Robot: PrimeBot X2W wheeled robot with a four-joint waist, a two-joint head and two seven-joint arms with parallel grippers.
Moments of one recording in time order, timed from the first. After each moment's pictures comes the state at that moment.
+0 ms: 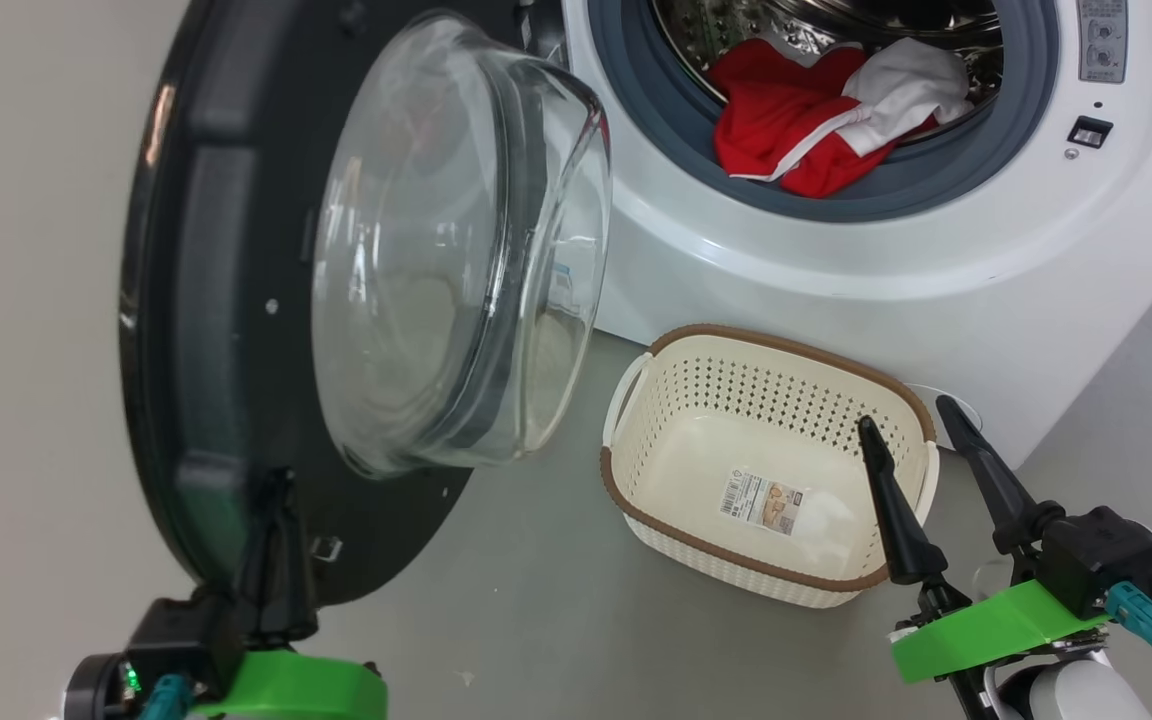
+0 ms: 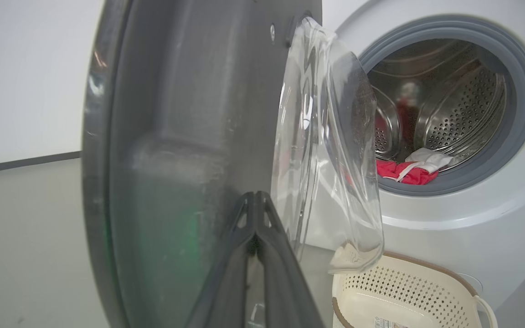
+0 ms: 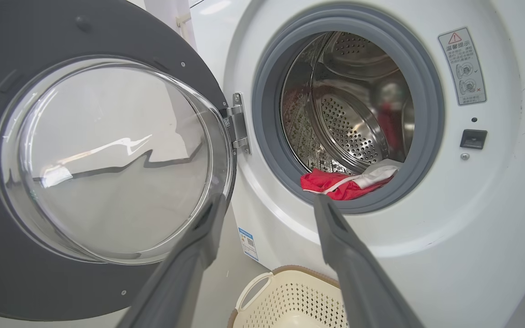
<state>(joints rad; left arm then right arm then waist) -0.12 0.17 -0.26 0.04 -0.31 0.33 -0.20 -0.06 -0.05 0.05 0.09 0.24 0.12 -0.22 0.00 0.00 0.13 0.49</state>
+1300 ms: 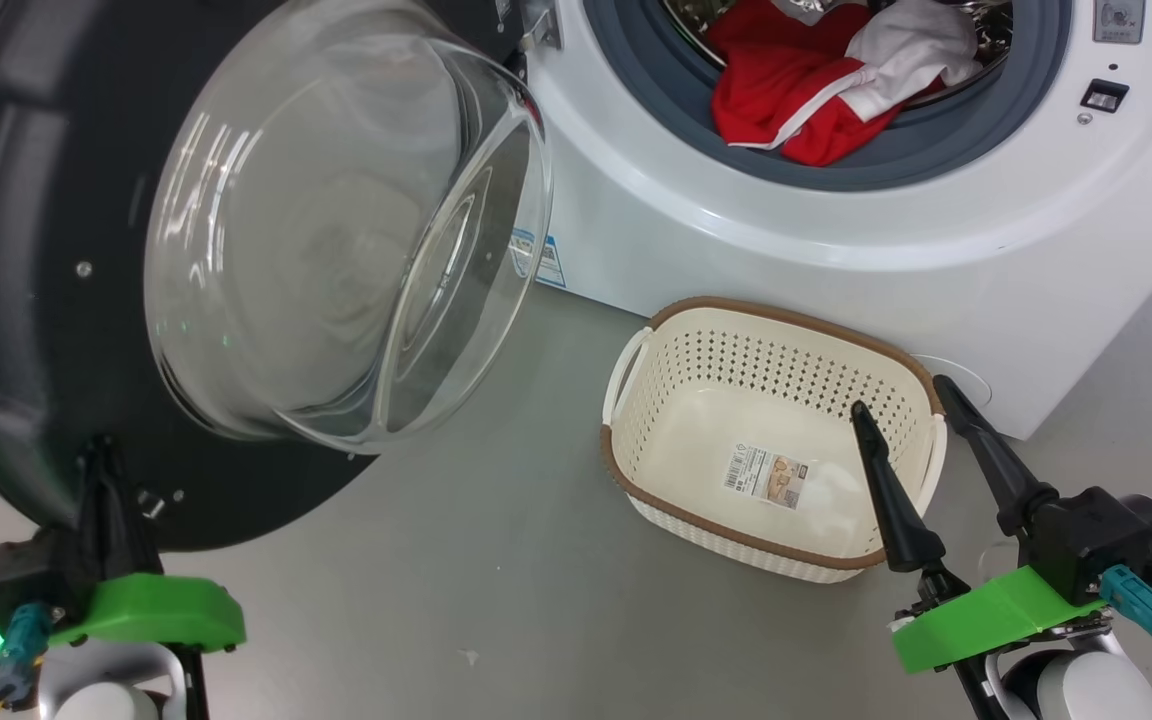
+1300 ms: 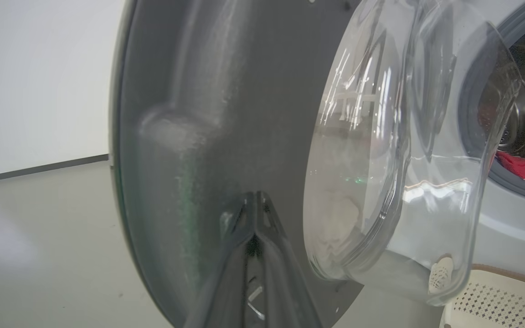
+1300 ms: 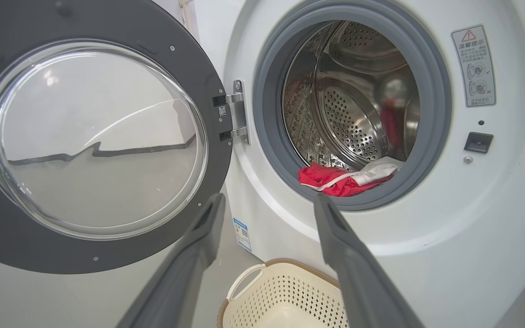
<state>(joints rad) -0.25 0.21 -0.08 0.30 -0.33 0.33 -0.26 -0.07 -0.05 0.05 0.00 0.17 0.12 -0.14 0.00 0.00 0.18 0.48</state>
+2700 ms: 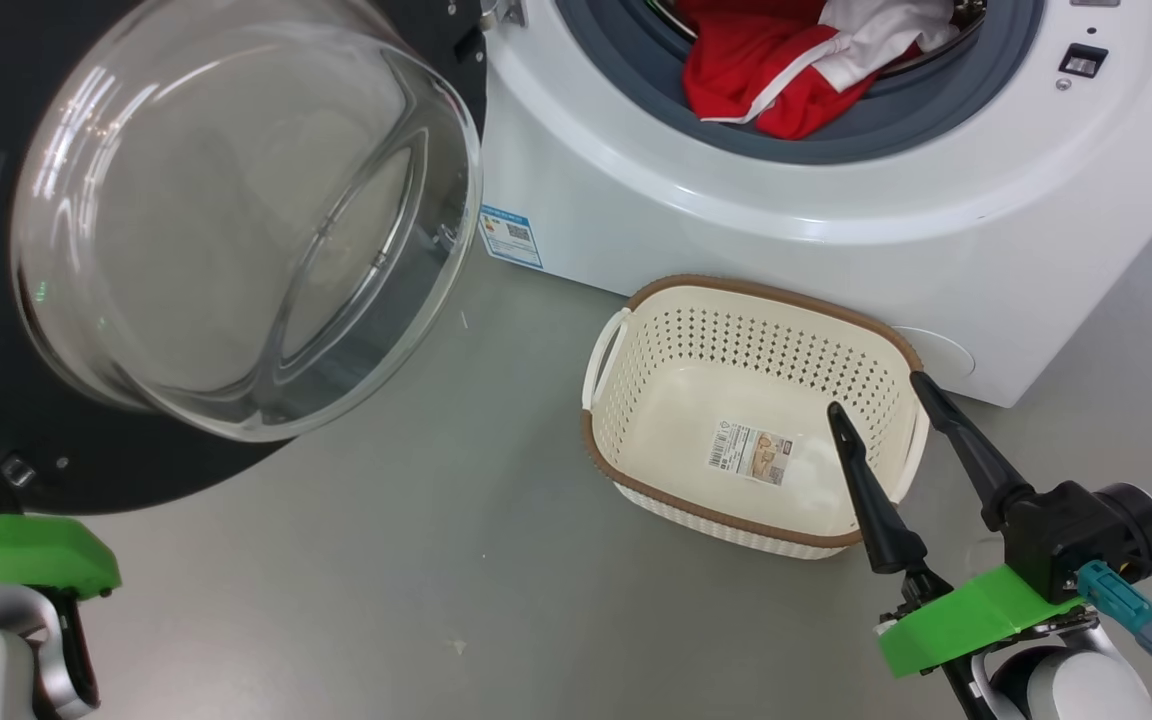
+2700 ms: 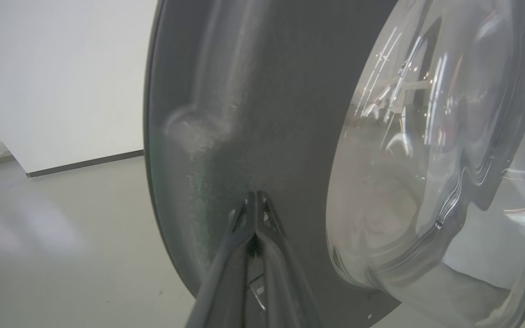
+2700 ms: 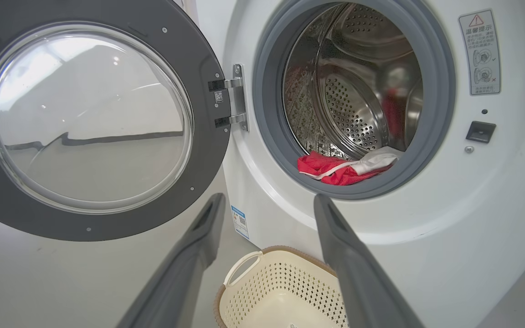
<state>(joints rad) -0.40 0.25 0.11 0.55 -0.30 0.24 -0.26 -0.07 -0.05 0.08 -0.05 0.13 0.12 -0.08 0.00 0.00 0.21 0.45</state>
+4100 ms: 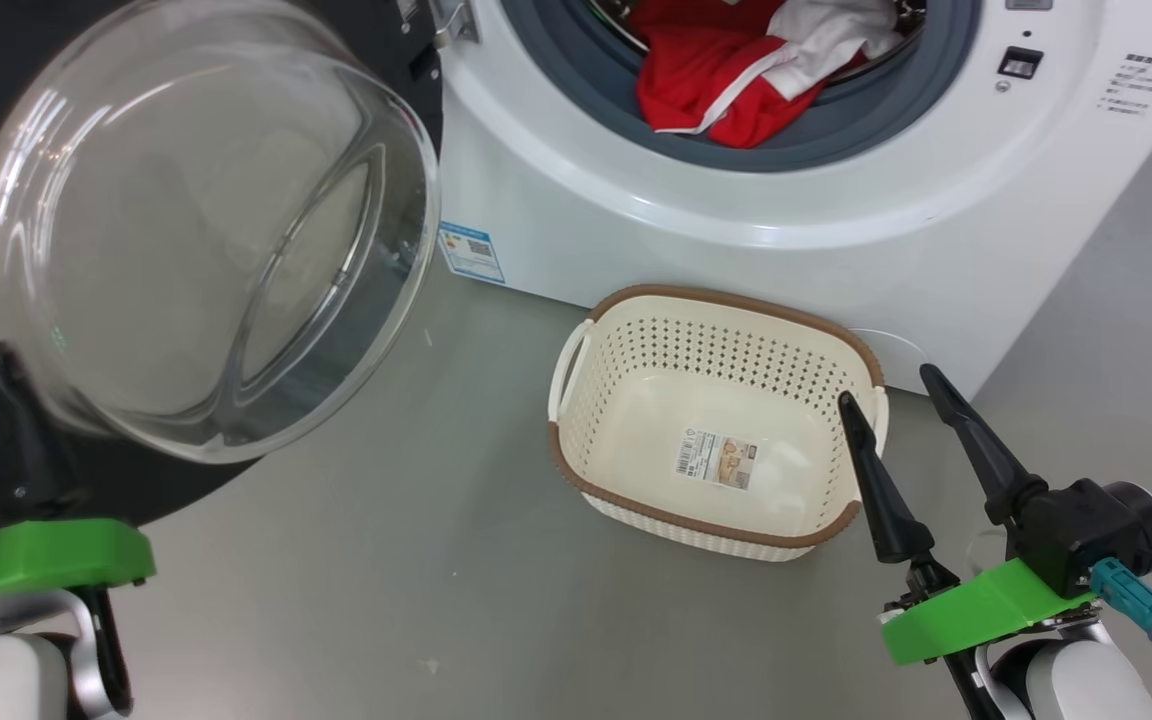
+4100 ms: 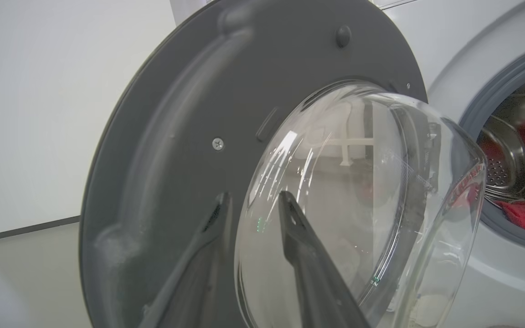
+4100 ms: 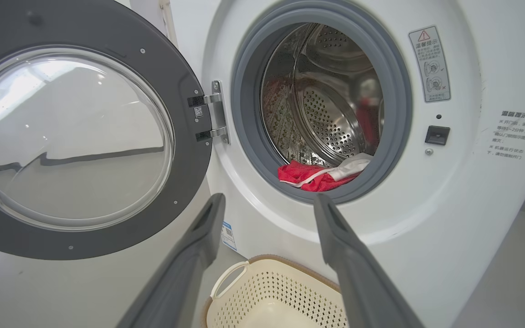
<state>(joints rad) -0.32 0.18 0.14 0.26 -0.18 0.22 -0.26 -0.09 -0.05 0.07 0.01 0.17 0.12 -0.15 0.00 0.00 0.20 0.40</state>
